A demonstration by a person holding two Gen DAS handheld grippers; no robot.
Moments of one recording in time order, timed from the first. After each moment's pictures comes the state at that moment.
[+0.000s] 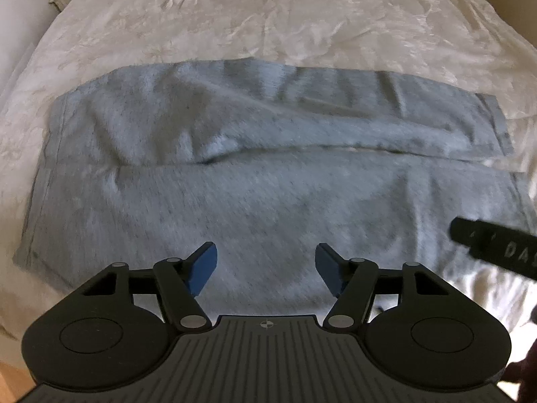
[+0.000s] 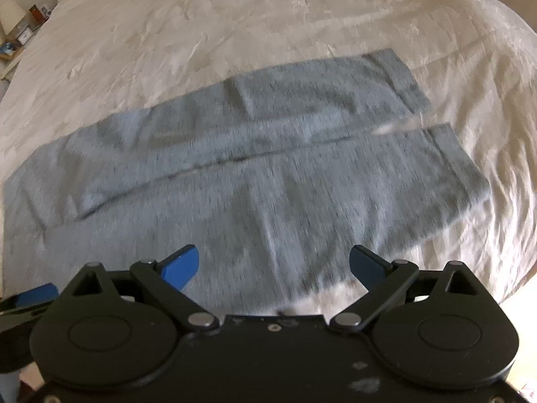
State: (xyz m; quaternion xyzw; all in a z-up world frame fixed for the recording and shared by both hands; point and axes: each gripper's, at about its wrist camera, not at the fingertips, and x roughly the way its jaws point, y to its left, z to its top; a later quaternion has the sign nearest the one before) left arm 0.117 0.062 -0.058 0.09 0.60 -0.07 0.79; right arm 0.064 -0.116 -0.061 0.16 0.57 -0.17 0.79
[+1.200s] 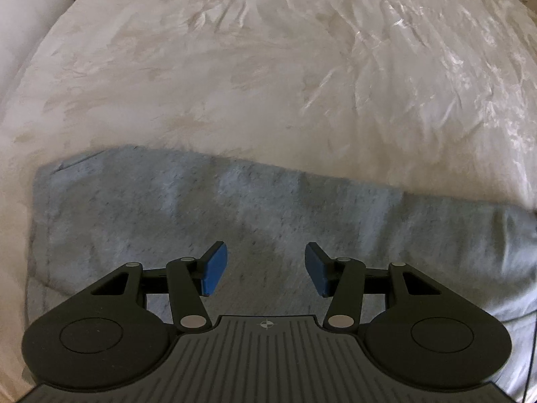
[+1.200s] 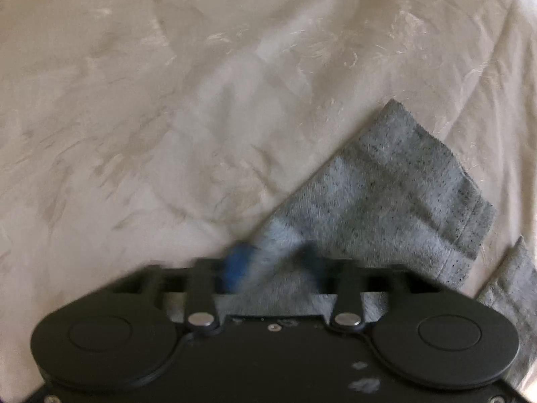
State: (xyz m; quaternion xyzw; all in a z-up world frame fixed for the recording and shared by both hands) left arm 0.322 0.098 -0.113 0.07 0.61 -0.02 0.79; right arm 0.297 -0.316 -0.198 0.29 0.56 -0.33 0.71
